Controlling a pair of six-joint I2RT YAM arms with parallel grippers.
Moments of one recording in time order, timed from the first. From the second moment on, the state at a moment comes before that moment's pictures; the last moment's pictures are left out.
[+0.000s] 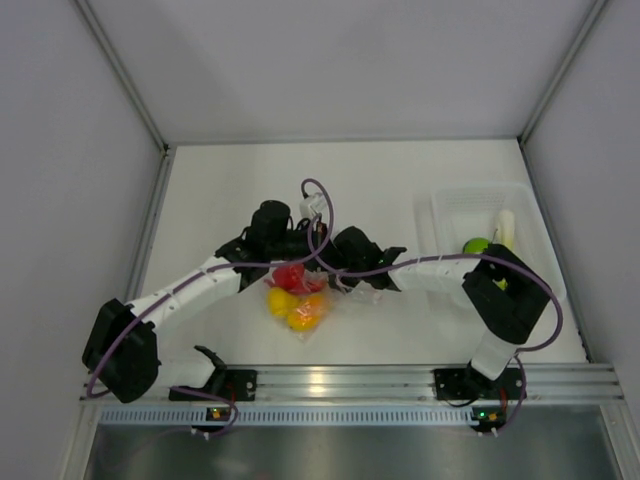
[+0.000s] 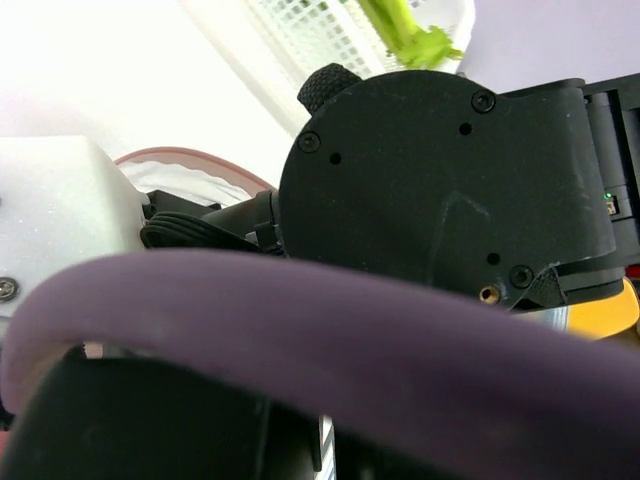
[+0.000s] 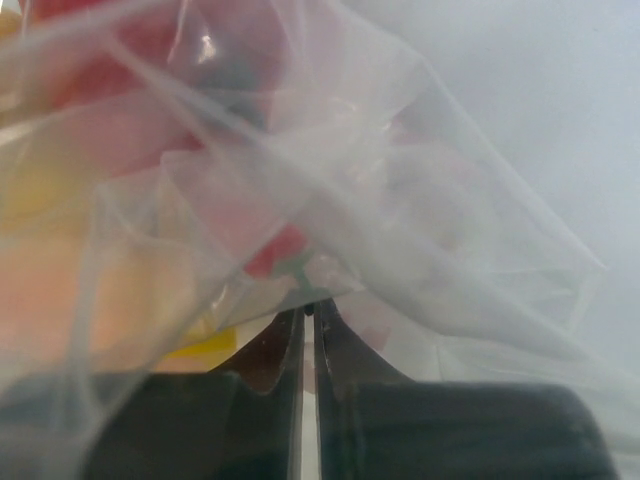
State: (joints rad) left arm -0.65 1.29 0.86 0.00 0.63 -0.55; right arm 0.90 1.72 0.96 -0.06 -0.12 0.07
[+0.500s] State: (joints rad) left arm -0.70 1.28 0.86 0.13 0.60 -0.57; right arm 0.91 1.52 0.88 -0.19 0.03 0.25
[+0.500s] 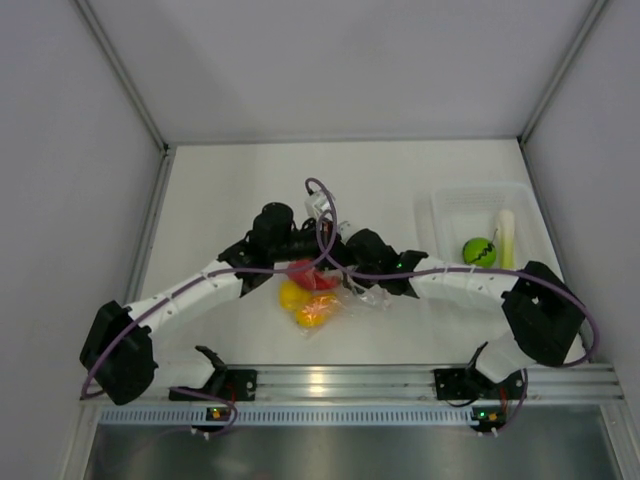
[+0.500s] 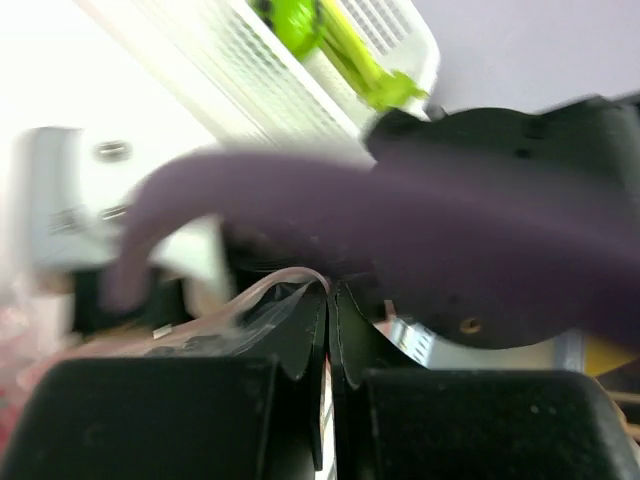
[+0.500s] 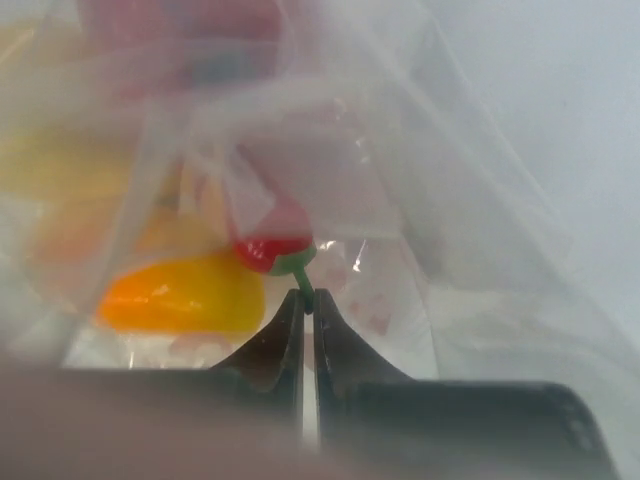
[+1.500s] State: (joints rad) left arm -0.78 1.21 0.74 0.42 0.37 -0.54; right arm 0.93 1.50 1.13 -0.66 0.17 0.48
